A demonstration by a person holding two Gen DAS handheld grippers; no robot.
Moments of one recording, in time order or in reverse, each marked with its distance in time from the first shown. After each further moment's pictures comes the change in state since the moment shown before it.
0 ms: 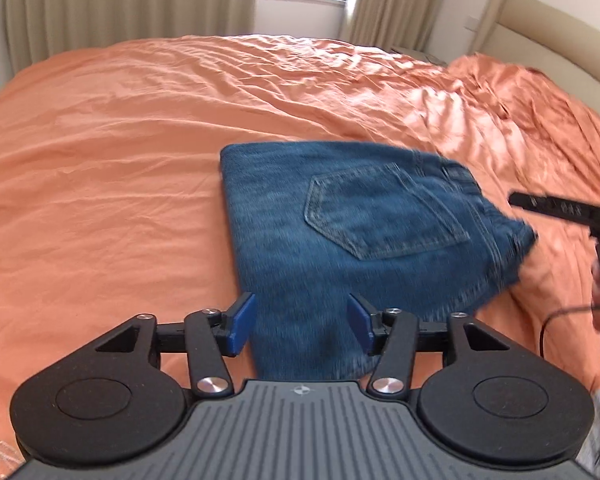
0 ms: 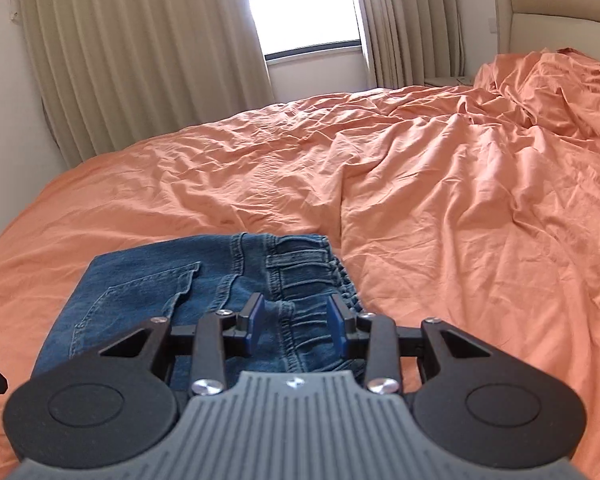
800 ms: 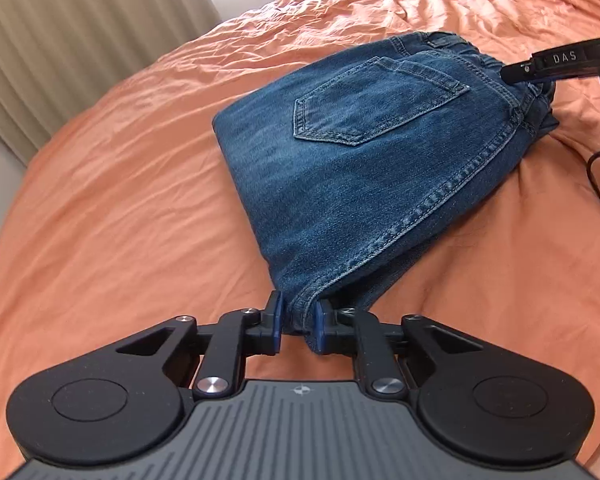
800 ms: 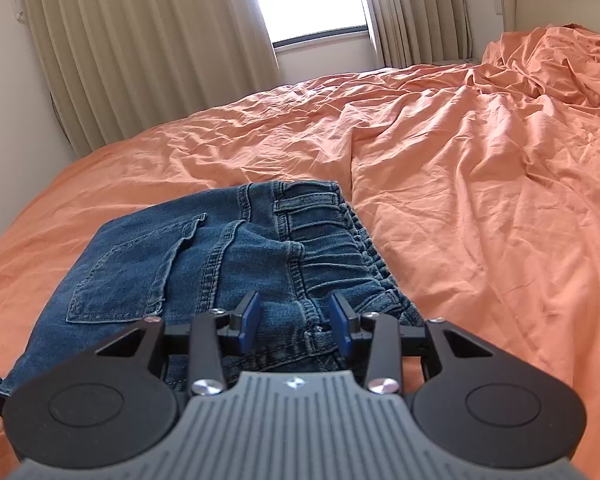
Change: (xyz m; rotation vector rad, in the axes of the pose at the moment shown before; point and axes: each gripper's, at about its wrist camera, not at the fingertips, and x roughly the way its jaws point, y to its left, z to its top) left arm 0.019 -0.044 -0.044 0.383 0.107 0.263; right arm 0.019 -0.006 -0.034 0.017 0.038 0.024
